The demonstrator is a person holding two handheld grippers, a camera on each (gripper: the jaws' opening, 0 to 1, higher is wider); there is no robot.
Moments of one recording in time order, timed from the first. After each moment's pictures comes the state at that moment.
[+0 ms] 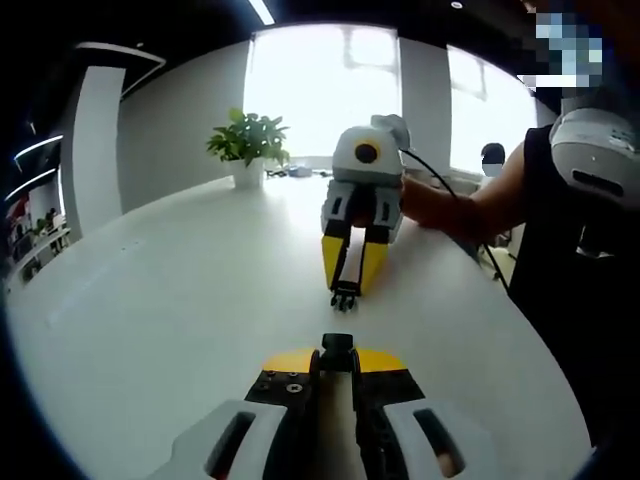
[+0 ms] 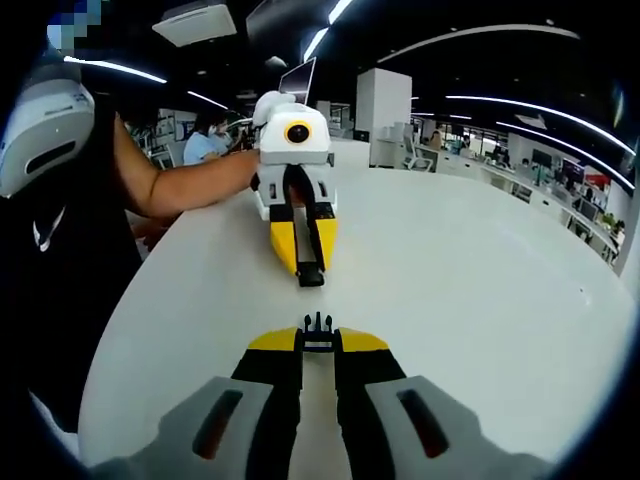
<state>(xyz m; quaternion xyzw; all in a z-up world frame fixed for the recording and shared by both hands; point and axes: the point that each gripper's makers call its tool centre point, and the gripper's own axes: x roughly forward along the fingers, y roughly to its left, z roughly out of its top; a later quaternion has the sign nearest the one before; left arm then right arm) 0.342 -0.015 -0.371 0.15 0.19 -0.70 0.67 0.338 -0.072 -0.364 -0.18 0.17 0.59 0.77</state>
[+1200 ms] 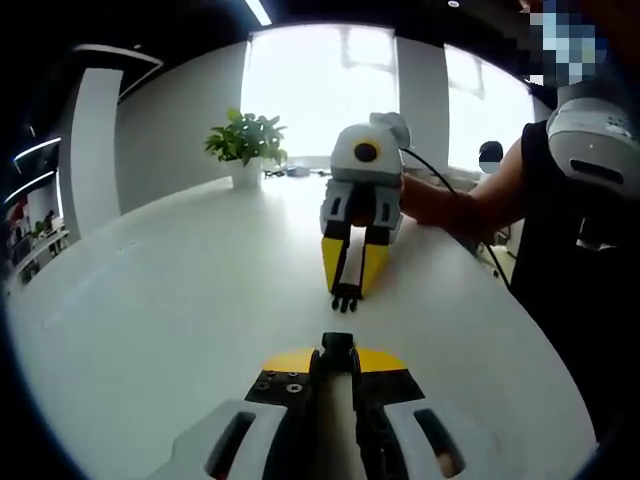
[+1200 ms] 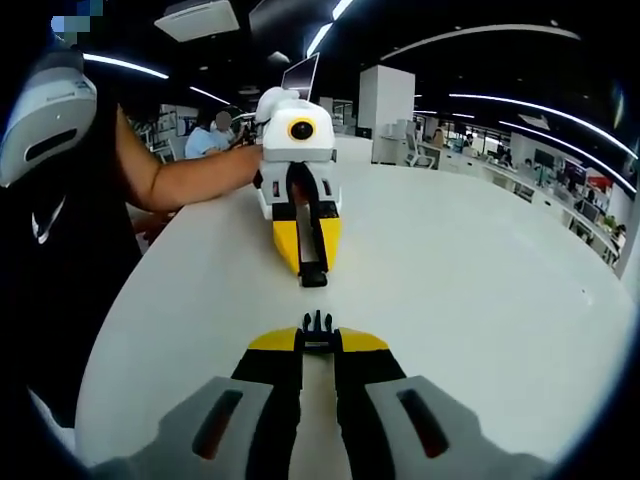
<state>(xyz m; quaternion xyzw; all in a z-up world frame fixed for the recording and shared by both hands) 0.341 -0.019 -0.375 0.15 0.19 -0.70 0.67 0.336 -0.072 -0.369 -0.19 0.18 0.59 0.77</state>
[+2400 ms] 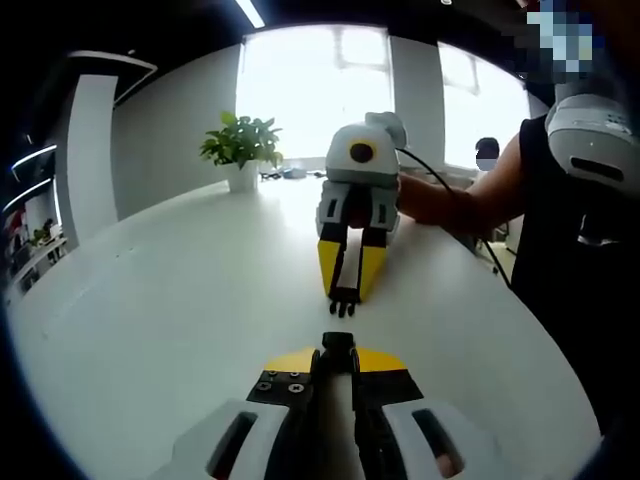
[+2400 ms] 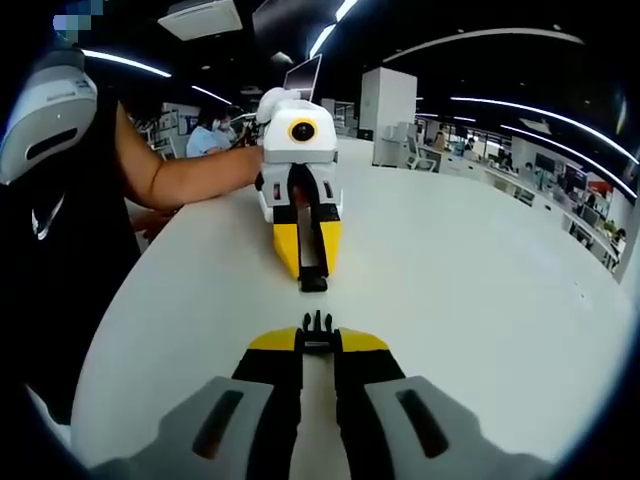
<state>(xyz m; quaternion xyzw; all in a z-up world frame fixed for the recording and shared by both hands) 0.343 -0.024 -0.376 0.16 0.18 -0.71 0.67 0.336 -0.072 -0.369 -0.19 0.17 0.59 0.77</state>
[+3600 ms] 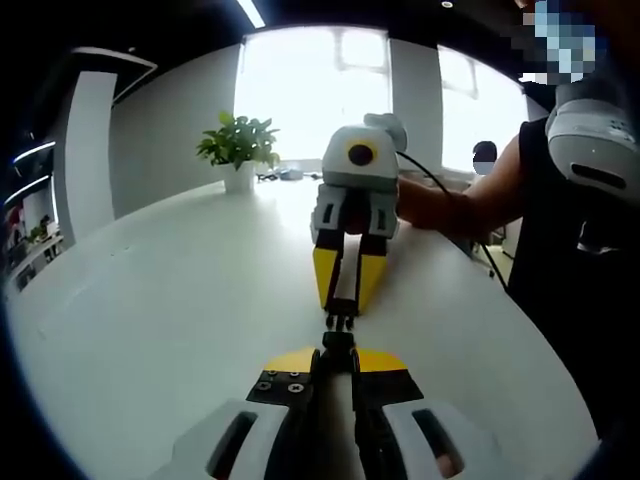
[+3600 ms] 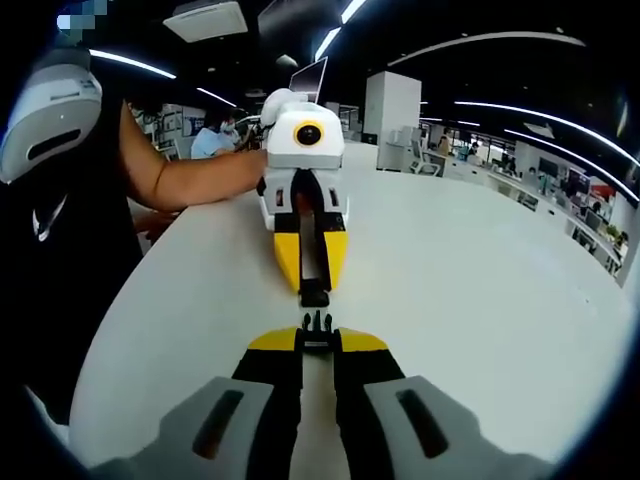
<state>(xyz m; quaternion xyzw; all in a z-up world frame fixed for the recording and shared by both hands) 0.335 -0.031 -0.376 0.15 0.19 -0.71 0.66 0.335 -0.063 -0.369 -0.19 0.16 0.60 0.76</state>
